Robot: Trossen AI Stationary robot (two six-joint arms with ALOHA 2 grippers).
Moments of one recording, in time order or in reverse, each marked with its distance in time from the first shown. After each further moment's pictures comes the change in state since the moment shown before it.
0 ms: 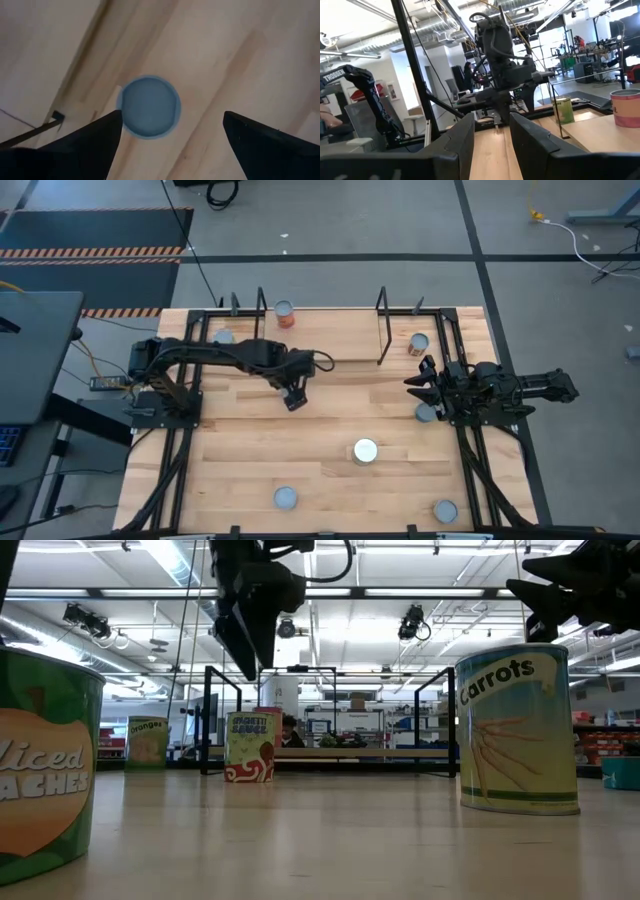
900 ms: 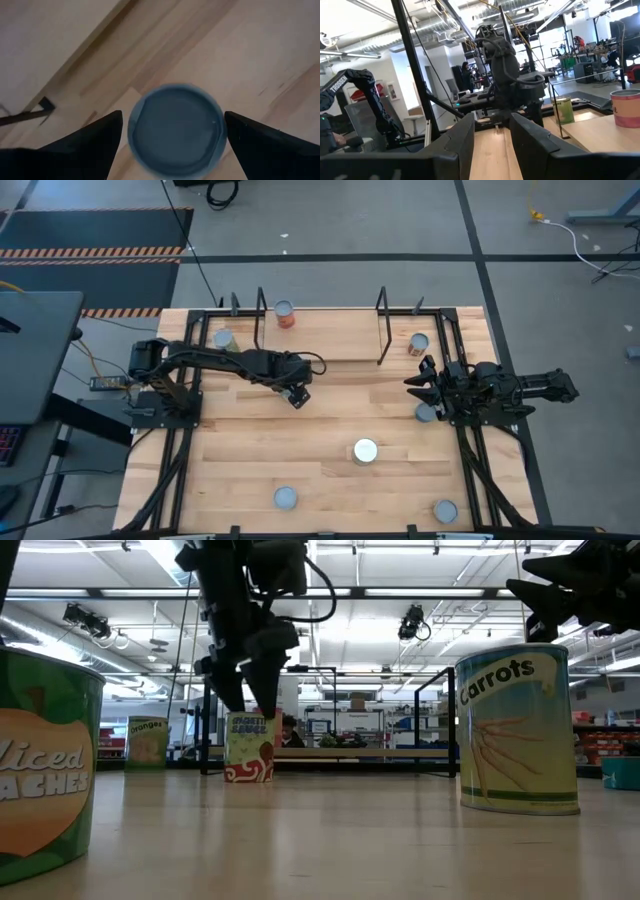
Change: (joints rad) left arm 0.011 0.002 -0.239 0.261 -0.102 -0.220; right arm 0.000 0.000 0.000 -0.001 0.000 0.000
